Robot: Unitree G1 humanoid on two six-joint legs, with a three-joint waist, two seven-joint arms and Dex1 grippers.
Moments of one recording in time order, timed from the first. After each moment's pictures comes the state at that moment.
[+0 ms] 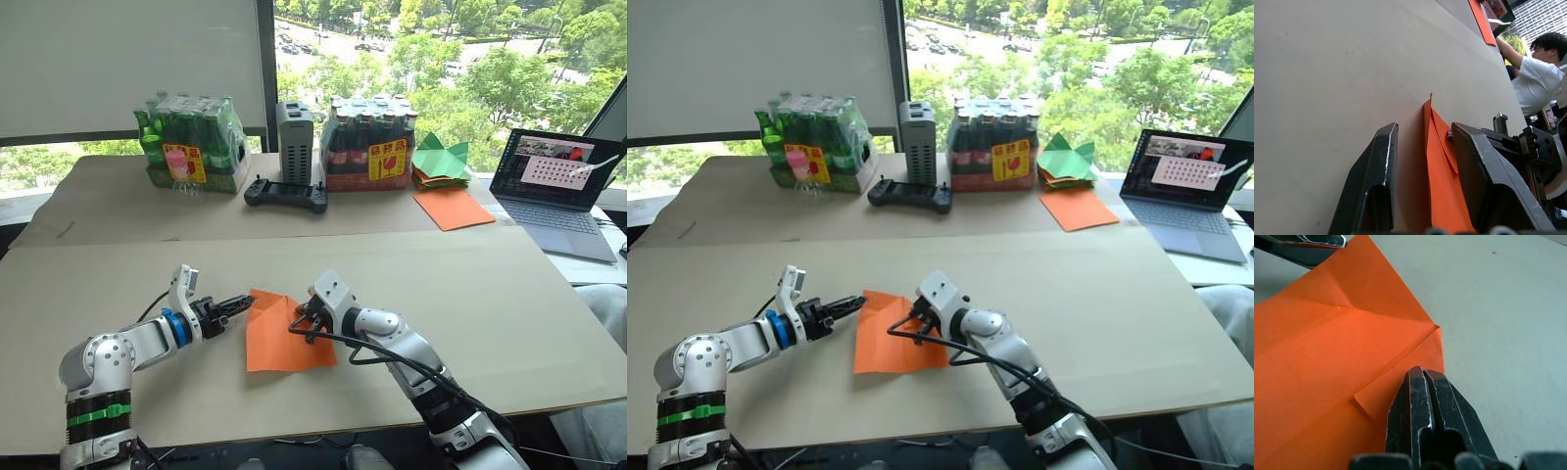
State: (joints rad) left arm -0.38 0.43 0.40 0.02 -0.86 1.20 -0.48; right arm -0.49 -0.16 0.38 0.05 0.02 0.57 0.55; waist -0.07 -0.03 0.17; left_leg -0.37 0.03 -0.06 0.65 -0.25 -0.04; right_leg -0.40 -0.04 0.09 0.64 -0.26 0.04
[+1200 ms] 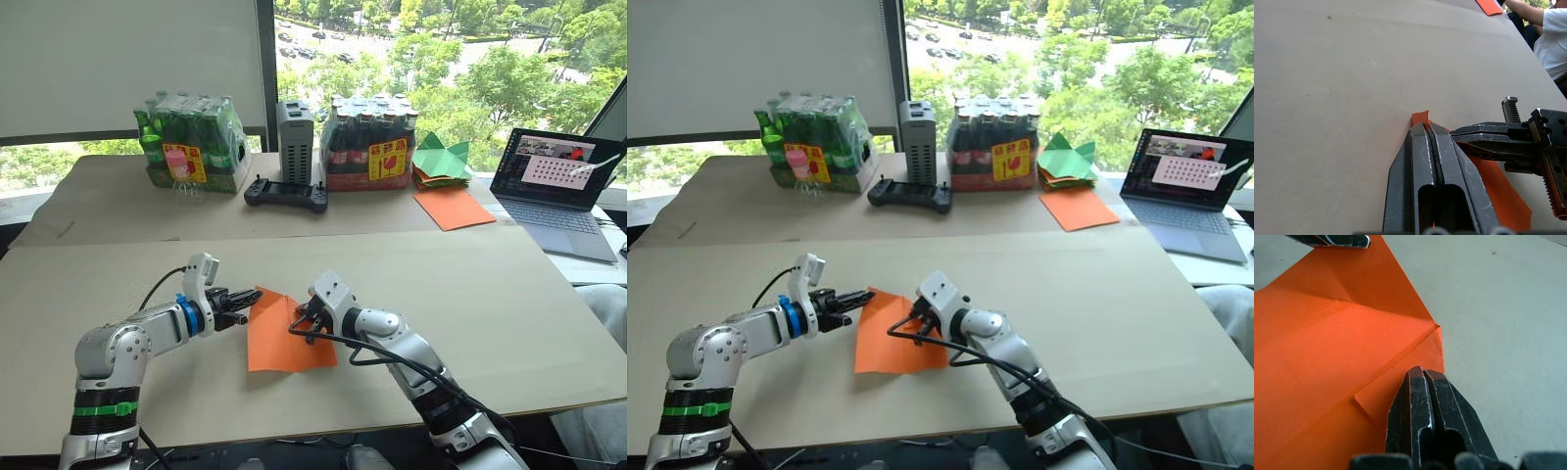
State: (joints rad) left arm -0.37 0.51 0.22 -0.15 -0.74 1.09 -0.52; right arm -0.49 -0.16 0.38 0.05 0.01 0.57 0.54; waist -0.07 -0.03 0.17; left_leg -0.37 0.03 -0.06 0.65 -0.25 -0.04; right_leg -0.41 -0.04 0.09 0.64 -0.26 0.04
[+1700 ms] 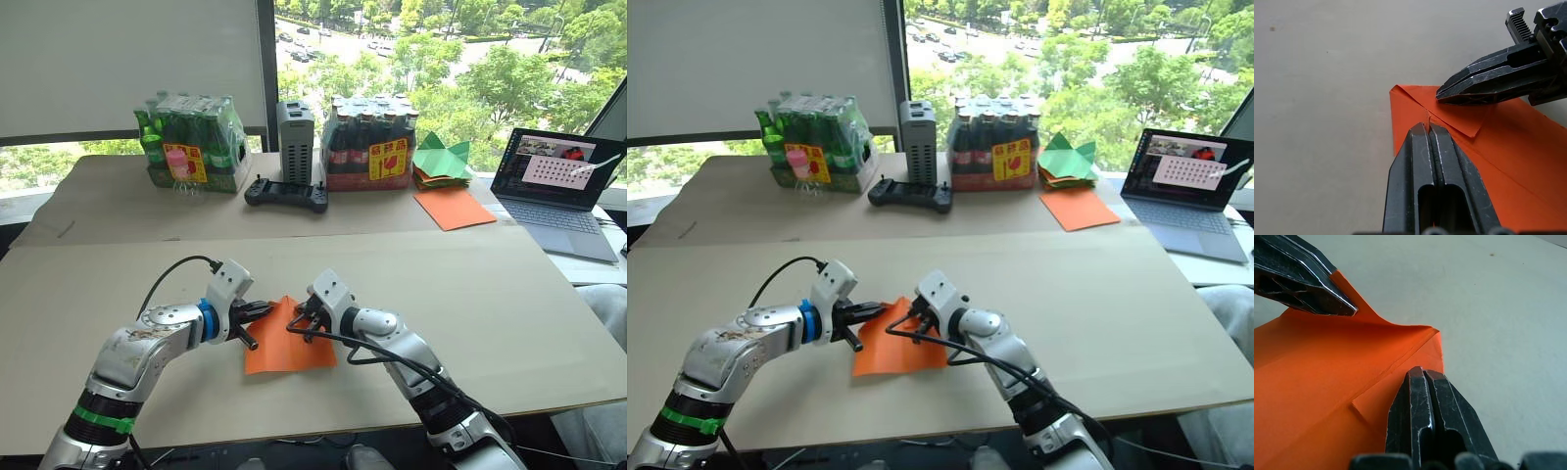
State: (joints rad) left arm -0.35 0.63 -0.08 -0.27 -0.49 0.89 -0.60; right arm -0.49 -0.15 0.38 0.06 0.01 0.57 0.52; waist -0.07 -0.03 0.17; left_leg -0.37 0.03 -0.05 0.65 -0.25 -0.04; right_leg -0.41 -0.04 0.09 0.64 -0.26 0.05
